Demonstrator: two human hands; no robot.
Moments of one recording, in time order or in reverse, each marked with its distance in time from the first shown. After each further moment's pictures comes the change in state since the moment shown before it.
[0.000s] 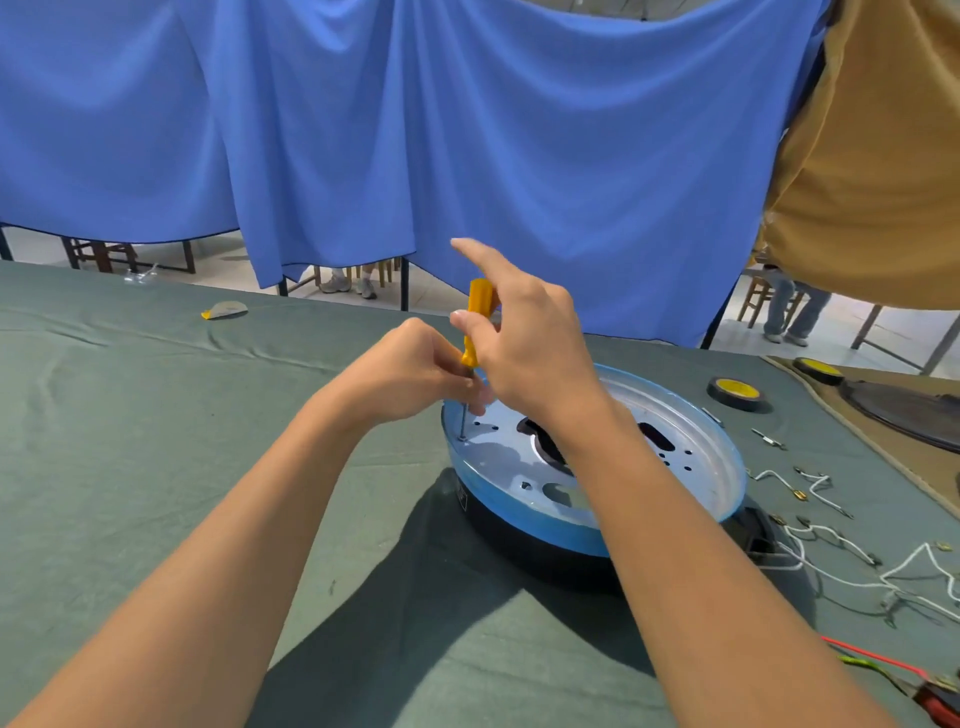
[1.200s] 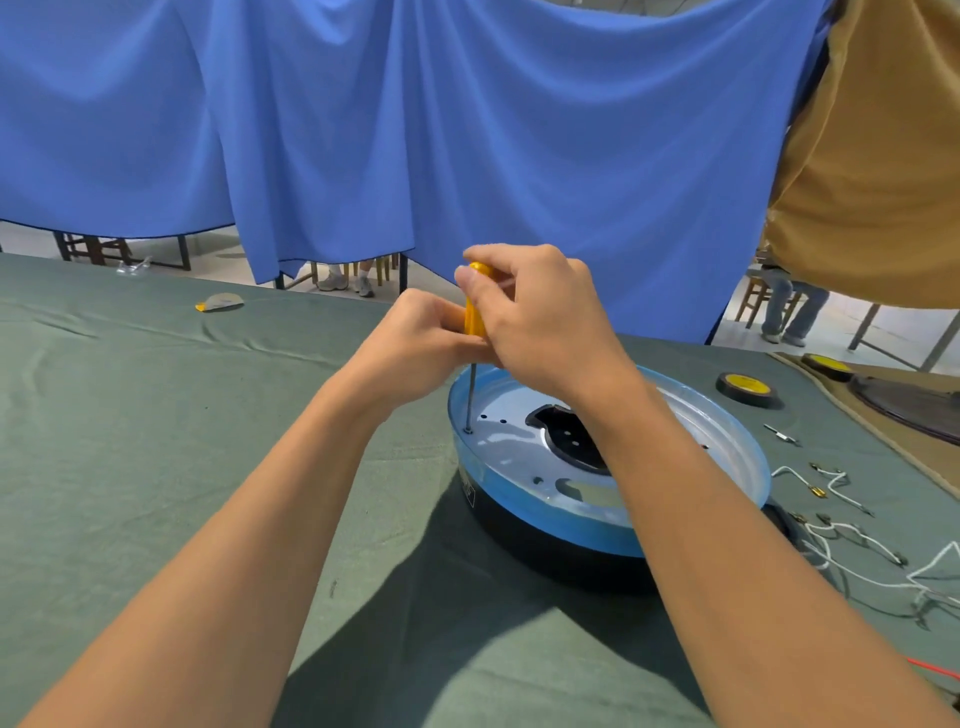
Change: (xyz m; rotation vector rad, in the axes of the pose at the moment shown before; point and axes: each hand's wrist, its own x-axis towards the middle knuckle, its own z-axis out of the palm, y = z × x) left_hand 0.001 0.011 0.005 -0.235 0.134 0.040; right_hand 0.004 -0.009 -0.006 0.025 0.000 0.062
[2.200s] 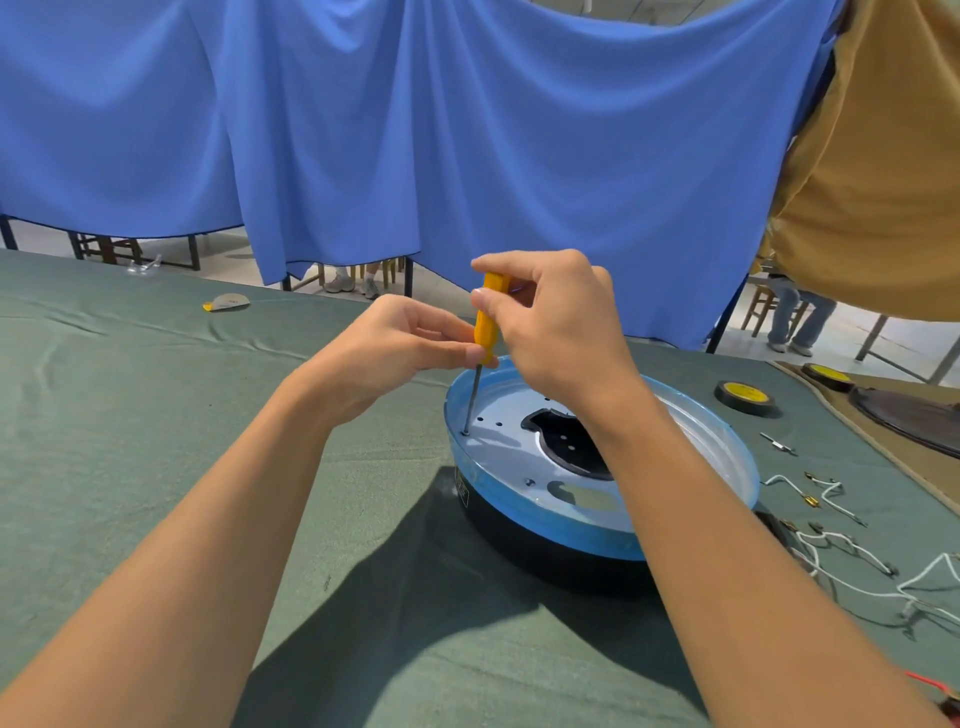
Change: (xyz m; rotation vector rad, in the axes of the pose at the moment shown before) left_hand -0.008 -0.004 -0.016 -0.094 -0.114 0.006; right_hand -0.004 0.006 -0.007 0.073 0.054 0.028
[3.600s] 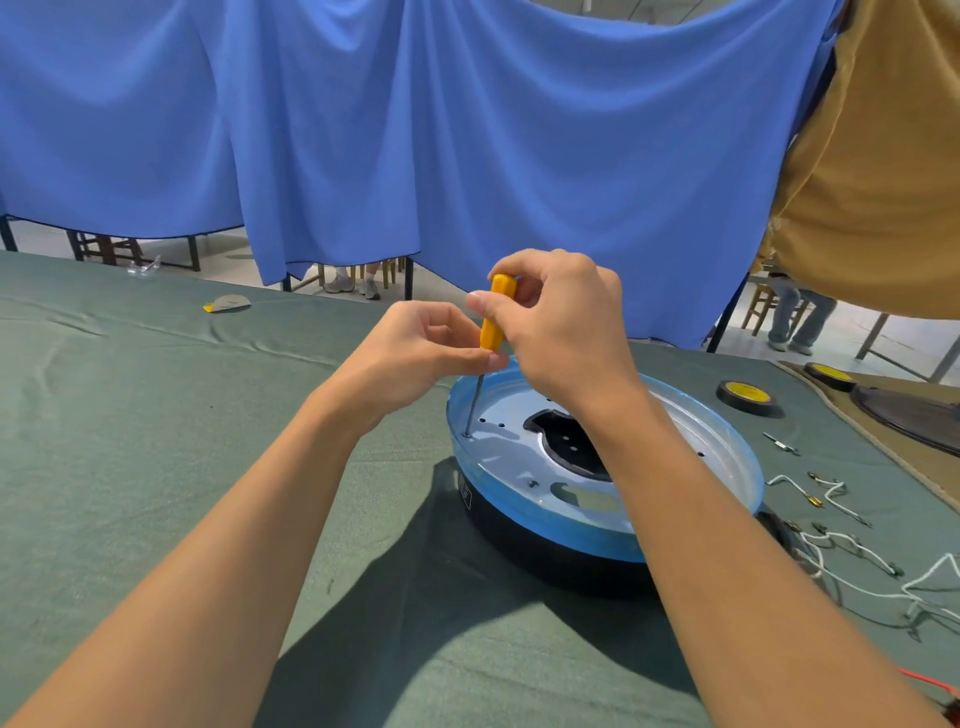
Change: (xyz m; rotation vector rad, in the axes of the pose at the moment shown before) left_hand 0.001 -0.002 0.012 -0.055 0.106 0.021; right_hand 0.000 0.003 0.001 -0.062 0.070 0.011
